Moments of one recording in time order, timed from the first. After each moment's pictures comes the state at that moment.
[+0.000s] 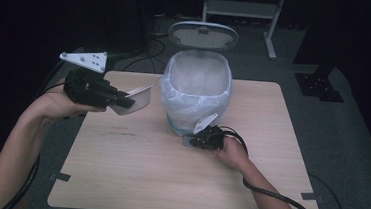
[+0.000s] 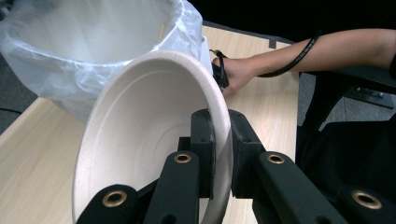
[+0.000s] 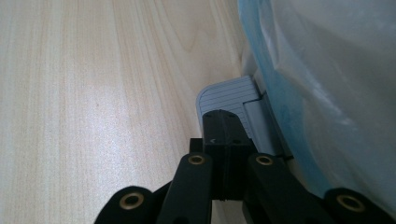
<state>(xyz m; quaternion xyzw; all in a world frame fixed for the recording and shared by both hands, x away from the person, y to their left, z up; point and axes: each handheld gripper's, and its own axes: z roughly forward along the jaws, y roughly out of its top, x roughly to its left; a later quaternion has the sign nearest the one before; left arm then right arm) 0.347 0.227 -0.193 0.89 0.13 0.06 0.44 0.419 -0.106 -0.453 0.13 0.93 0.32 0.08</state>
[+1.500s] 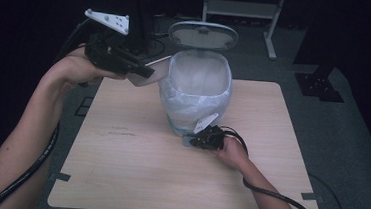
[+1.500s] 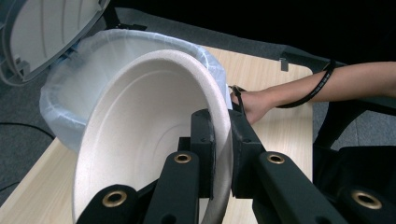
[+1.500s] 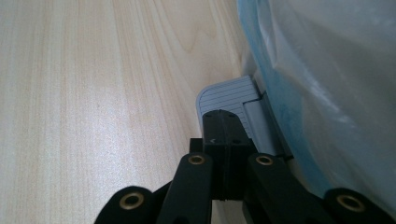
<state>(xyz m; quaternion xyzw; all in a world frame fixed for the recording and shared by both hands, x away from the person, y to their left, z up) 0.392 0.183 -0.142 0.89 0.12 0.07 0.43 0.419 -0.107 -0.454 0.13 0.93 0.33 0.08</state>
